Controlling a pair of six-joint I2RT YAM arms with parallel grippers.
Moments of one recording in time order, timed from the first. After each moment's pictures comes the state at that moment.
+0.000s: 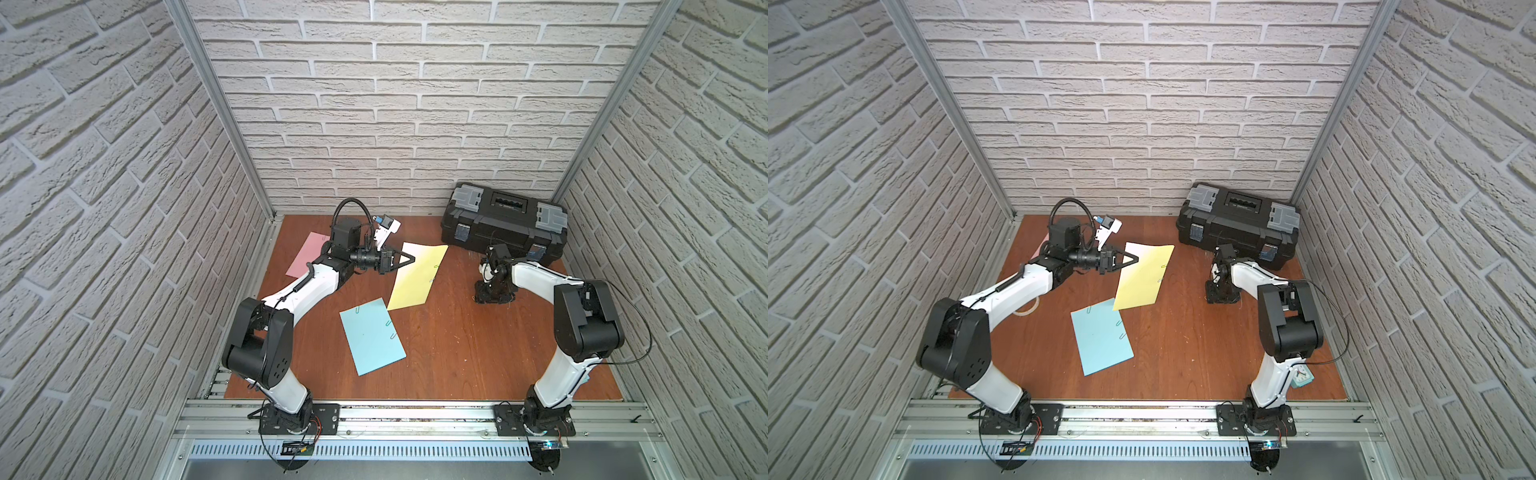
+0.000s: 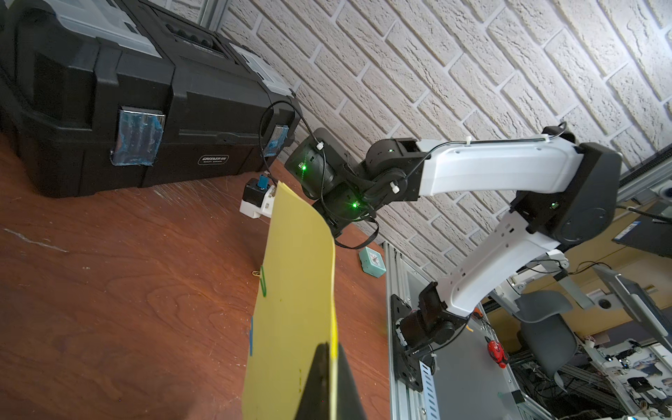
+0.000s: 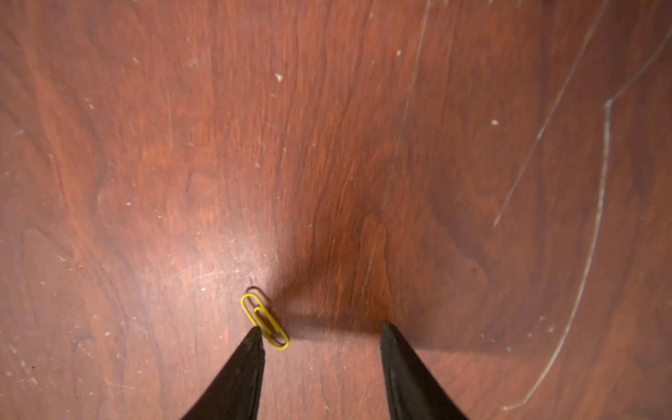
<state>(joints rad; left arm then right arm) -0.39 1.61 1.13 0.11 1.11 -0.29 0.08 1.79 1.10 -0.69 -0.04 0.11</state>
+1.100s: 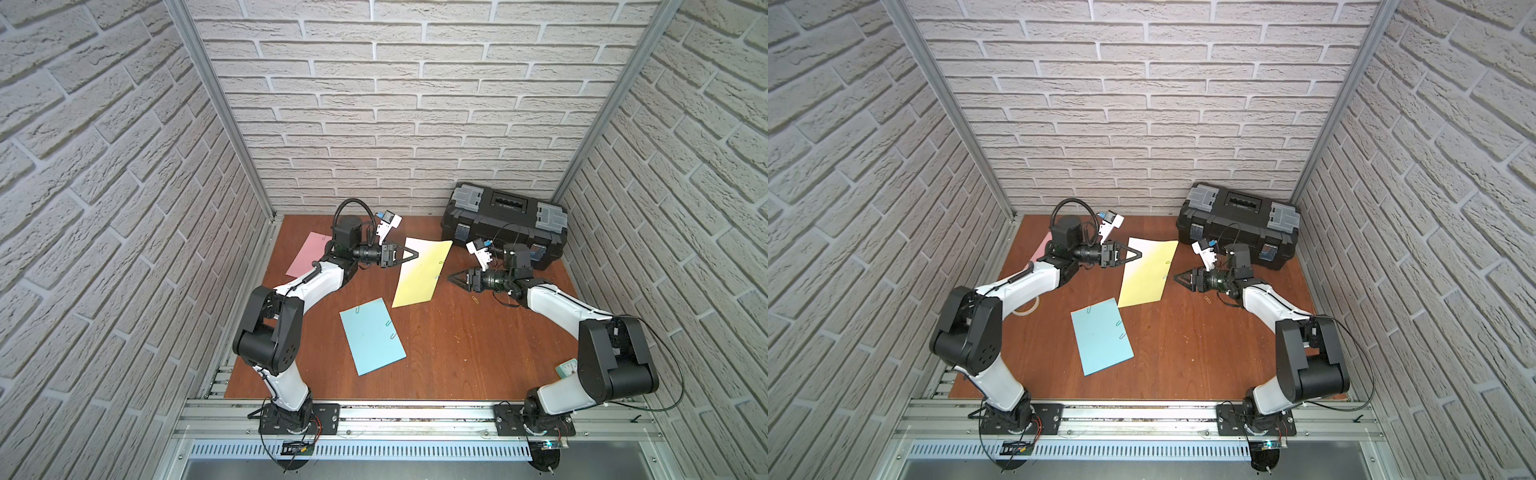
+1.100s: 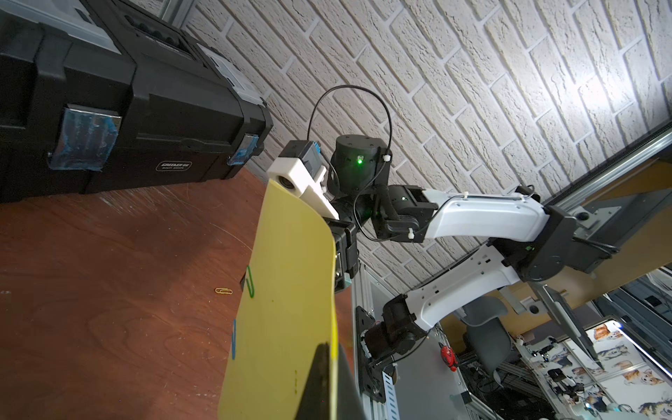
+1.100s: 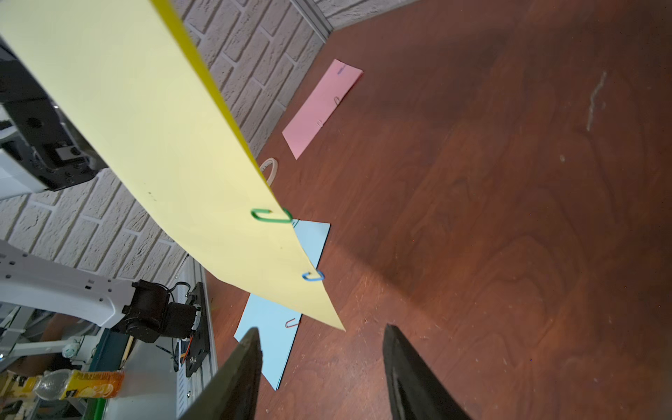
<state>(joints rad) -0.39 1.71 1.15 0.37 1.23 -0.55 0.08 1.51 0.85 0.01 -0.98 0.21</state>
